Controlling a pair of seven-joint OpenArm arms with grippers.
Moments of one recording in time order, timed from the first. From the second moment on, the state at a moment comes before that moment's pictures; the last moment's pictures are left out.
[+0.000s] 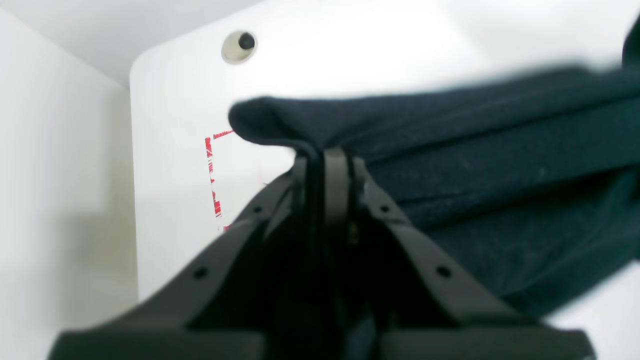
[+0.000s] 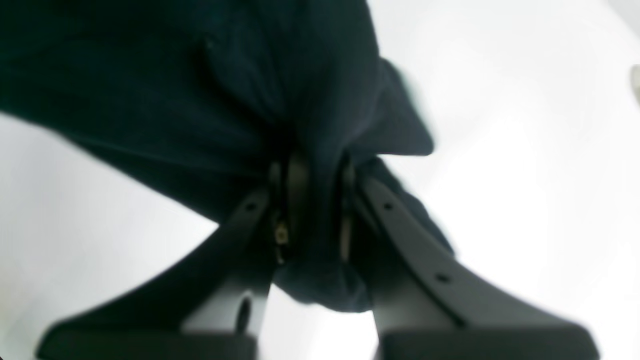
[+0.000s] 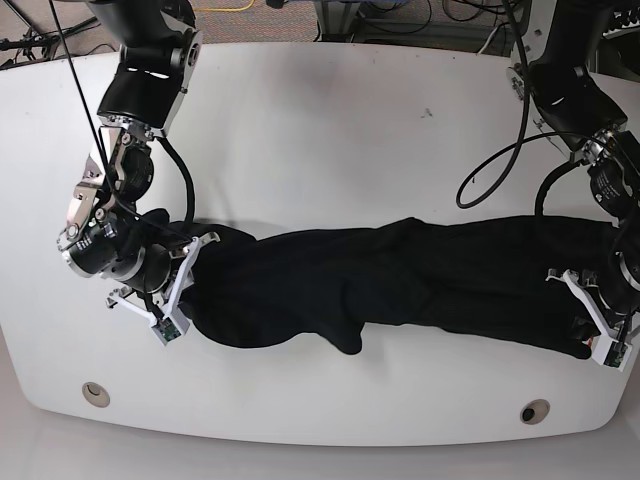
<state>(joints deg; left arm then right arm) -26.0 -16.7 -28.2 105.5 -25.7 -42.8 81.6 19.7 8.6 15.0 100.9 24.2 41.1 -80.5</state>
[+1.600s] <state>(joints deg) -57.8 -17.4 -21.7 101.7 -25.9 -43.0 80.7 58.9 20.9 5.5 94.7 26.5 41.1 -82.1</state>
